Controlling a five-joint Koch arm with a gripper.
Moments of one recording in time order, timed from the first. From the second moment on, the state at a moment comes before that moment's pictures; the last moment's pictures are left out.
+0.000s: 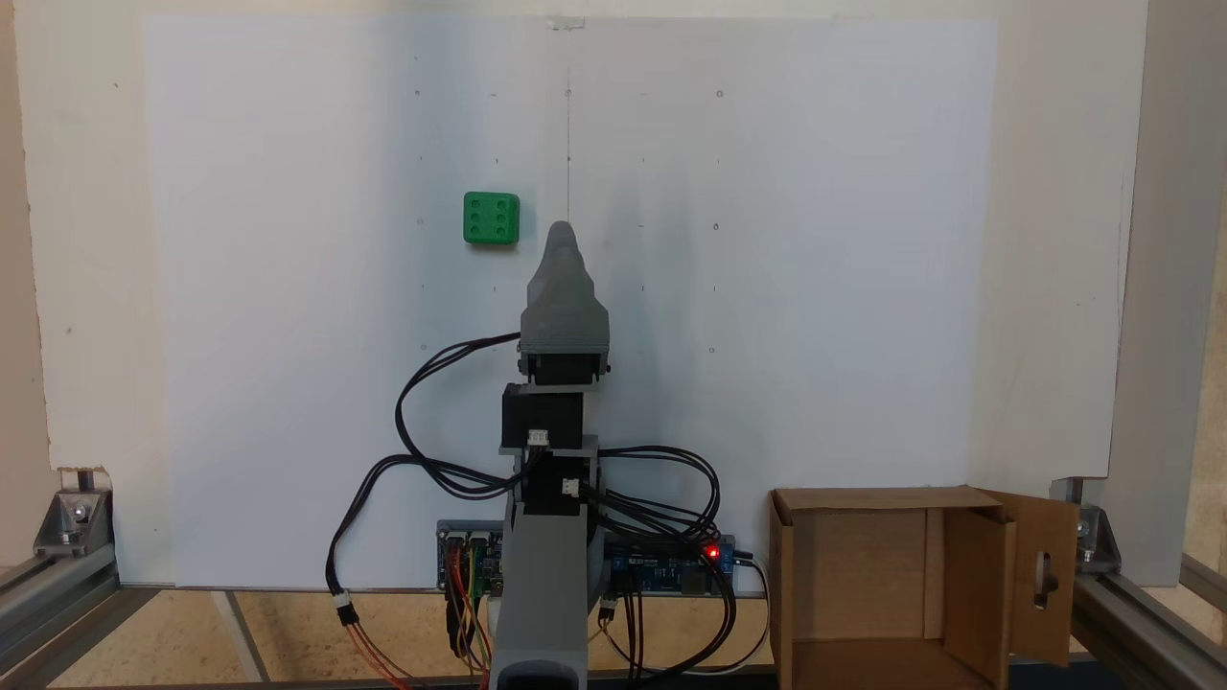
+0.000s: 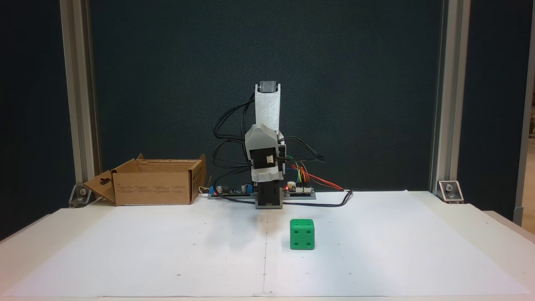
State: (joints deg) arm 1.0 120.1 176.2 -86.8 5.5
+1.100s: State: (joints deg) arm 0.1 121.4 162.3 -62.1 3.5
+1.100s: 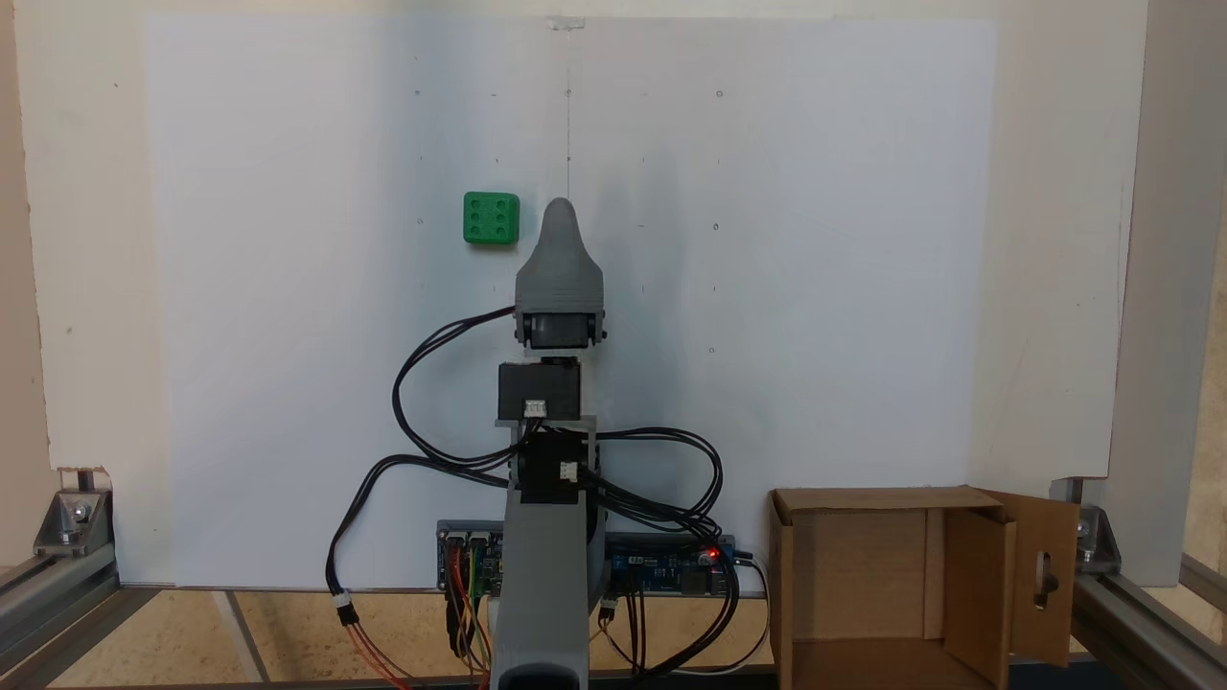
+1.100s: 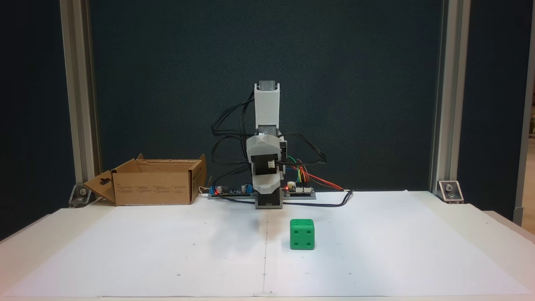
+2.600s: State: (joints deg) arm -17.1 88.2 90.4 60.8 18.0
